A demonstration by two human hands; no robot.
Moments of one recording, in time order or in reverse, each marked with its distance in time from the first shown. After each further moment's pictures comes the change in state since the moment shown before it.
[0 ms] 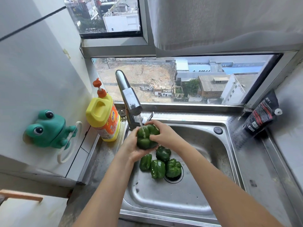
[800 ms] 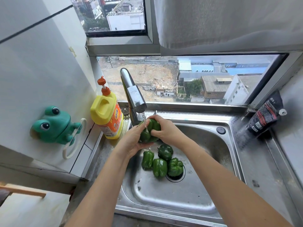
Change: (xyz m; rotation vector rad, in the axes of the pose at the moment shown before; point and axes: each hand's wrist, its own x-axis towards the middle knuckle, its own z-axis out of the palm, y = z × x) left_hand -0.023 0.012 0.000 0.398 -0.011 0.253; right_hand 0.005 -0.007 -0.005 -0.070 0.020 -0.113
